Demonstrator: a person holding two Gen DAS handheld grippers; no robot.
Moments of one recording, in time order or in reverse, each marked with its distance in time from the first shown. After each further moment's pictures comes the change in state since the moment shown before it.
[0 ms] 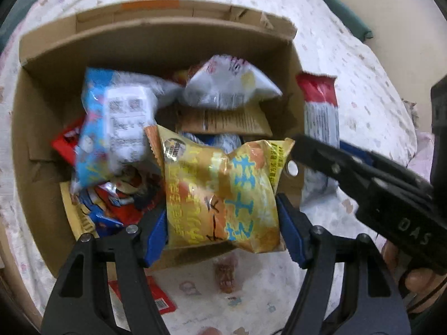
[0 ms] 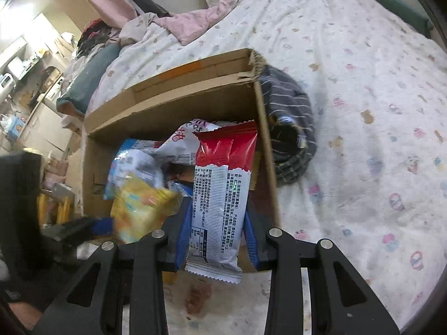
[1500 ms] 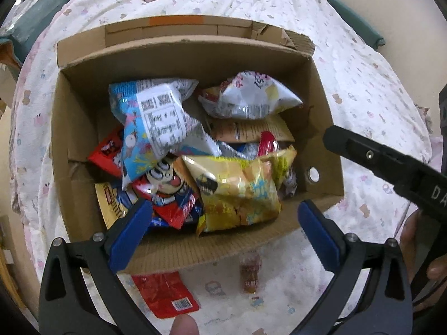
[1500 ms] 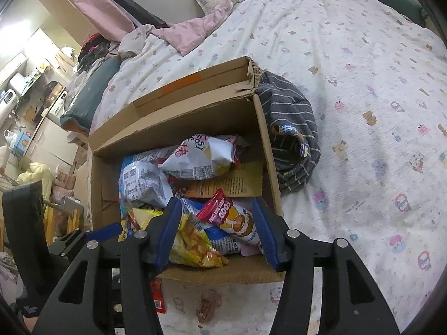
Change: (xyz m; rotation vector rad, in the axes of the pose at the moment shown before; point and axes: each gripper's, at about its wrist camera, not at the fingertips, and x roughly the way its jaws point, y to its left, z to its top) left arm -0.026 0.017 -0.013 -0.003 -0.074 0.107; right arm -0.005 -0.006 0.008 0.059 -0.042 0.036
